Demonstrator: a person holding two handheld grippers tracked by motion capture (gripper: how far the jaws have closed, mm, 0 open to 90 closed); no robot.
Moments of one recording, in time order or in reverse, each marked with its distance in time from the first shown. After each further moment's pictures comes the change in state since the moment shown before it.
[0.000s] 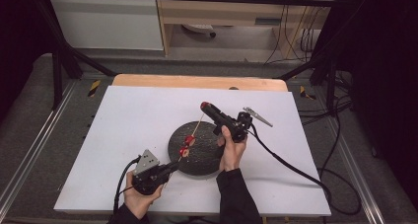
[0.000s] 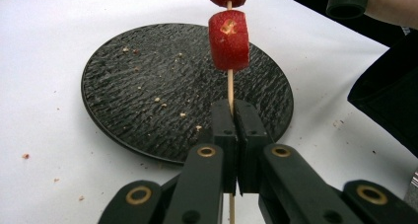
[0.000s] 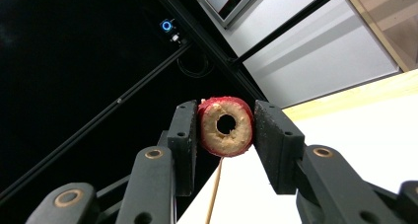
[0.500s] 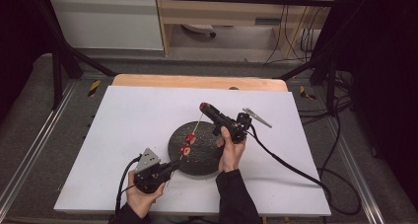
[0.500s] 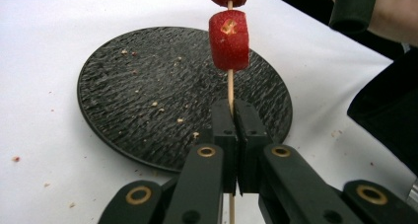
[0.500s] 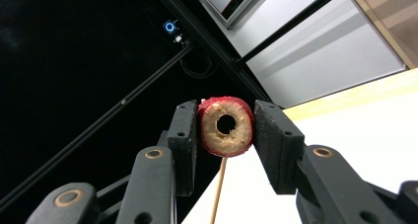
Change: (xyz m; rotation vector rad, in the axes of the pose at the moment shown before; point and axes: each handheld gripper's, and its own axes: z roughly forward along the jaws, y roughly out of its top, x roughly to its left) left arm -0.001 0.003 0.005 -0.018 -0.002 -0.039; right arm 0.000 -0.003 0.000 -0.002 0.012 0.015
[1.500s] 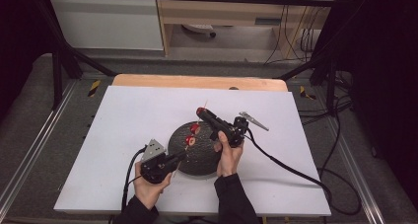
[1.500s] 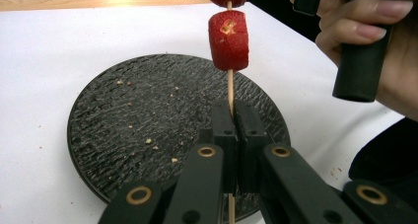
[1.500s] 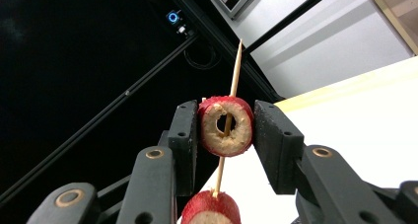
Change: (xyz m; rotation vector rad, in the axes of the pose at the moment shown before) left arm -0.001 0.022 0.015 -0.037 0.000 -0.021; right arm 0.001 -0.012 -0.001 0.029 0.018 0.002
